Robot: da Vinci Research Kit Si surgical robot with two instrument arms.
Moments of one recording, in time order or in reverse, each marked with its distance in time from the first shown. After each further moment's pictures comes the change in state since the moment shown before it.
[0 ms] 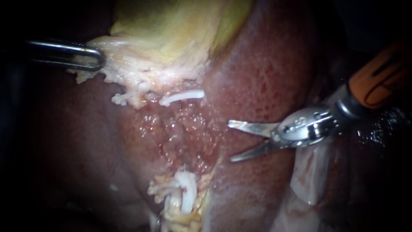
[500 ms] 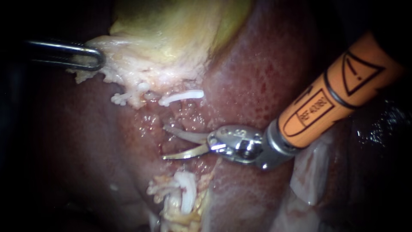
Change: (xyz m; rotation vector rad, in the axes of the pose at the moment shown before) right arm 0.002 -0.004 0.011 0.074 0.273 0.310; left arm 0.000 0.000 0.000 -0.002 -0.001 -0.001
